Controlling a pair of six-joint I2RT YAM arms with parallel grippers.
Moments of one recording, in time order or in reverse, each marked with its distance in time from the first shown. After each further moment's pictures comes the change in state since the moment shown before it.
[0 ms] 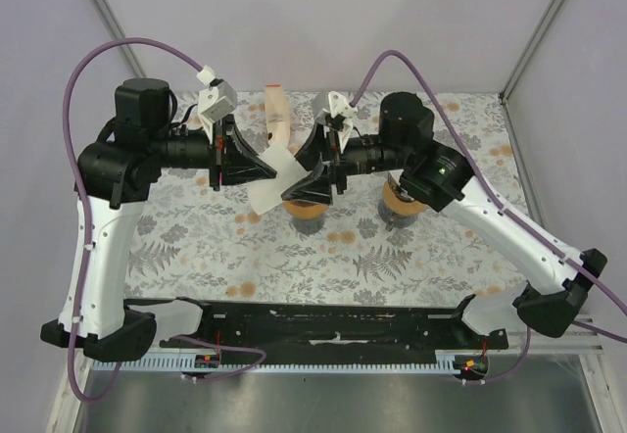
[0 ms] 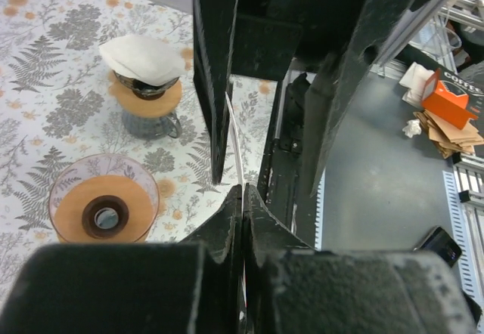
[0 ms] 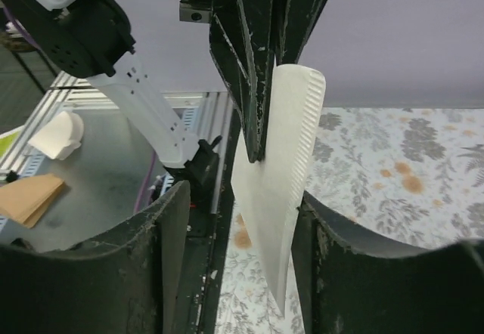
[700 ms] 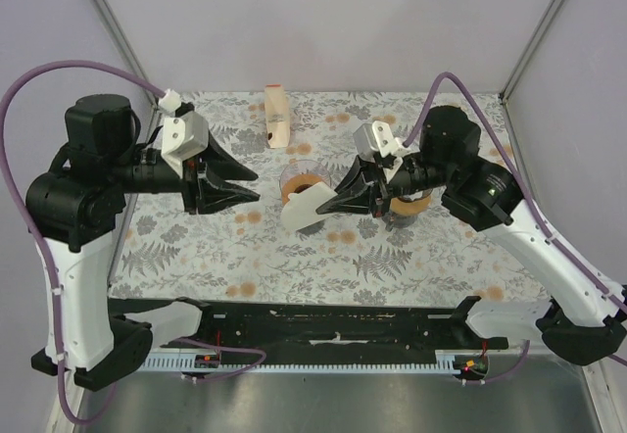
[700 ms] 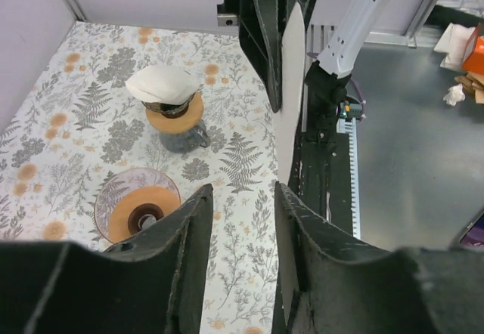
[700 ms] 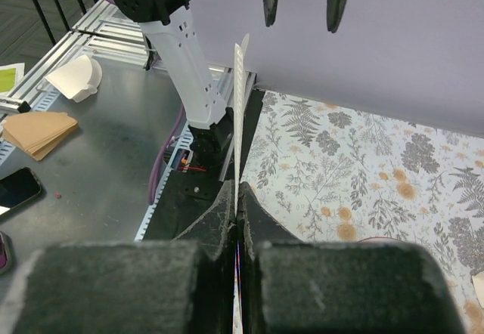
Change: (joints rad) left arm -0.005 -0.040 0.197 -0.194 -0.012 0.199; right arm -0.027 -0.156 -0.053 -0.193 -0.161 -0.223
